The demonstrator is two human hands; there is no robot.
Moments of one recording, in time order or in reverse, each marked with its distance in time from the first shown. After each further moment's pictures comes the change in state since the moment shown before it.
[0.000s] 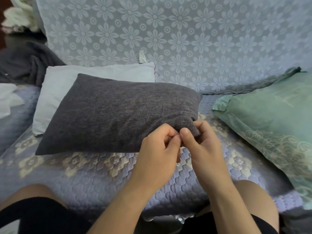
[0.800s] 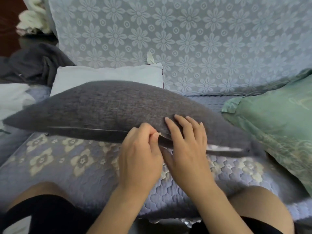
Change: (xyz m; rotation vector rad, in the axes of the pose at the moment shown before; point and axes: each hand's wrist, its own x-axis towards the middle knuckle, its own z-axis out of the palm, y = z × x) left_hand 0.003 -0.035 -0.030 0.494 0.419 0.213; right_hand 0.002 0.029 0.036 -1.122 -0.021 -0.494
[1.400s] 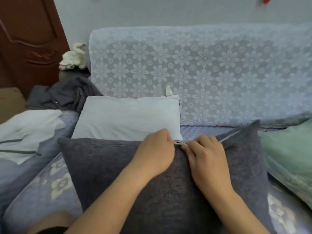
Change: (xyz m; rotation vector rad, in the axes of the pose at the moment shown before) left_hand 0.101 0.008 -0.030 0.142 -0.445 -0.207; right_hand 0.073 0.005 0.002 0.053 0.167 -0.068
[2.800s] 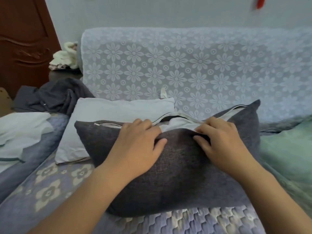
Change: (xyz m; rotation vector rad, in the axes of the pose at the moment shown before) left_hand 0.016 -0.020 -0.029 0.484 0.174 0.433; right_hand 0.061 0.055 -0.030 -0.105 -0.192 -0.140
